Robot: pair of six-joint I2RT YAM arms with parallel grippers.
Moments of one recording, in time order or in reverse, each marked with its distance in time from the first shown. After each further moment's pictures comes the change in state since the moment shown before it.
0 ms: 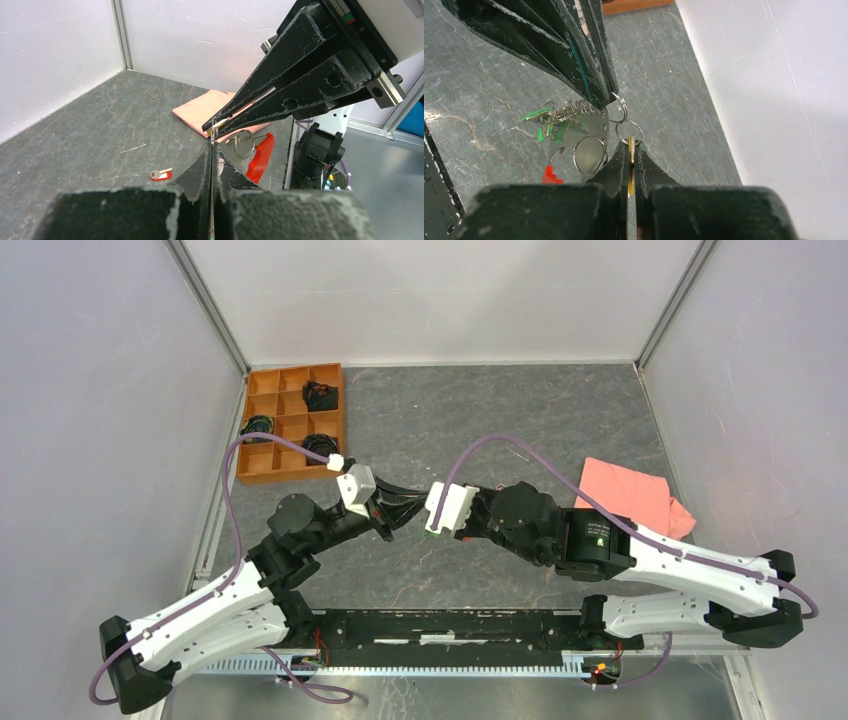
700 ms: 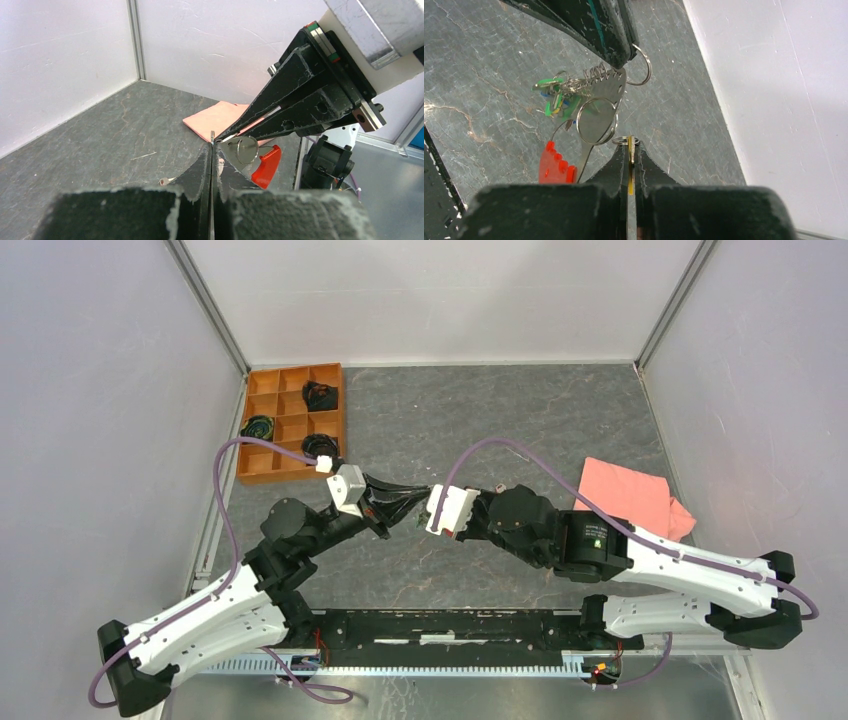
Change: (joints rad) left arm 0.000 -0.032 -0.018 0.038 -0.052 0.000; right arm -0.001 -0.010 -0.037 -0.006 0.008 0.011
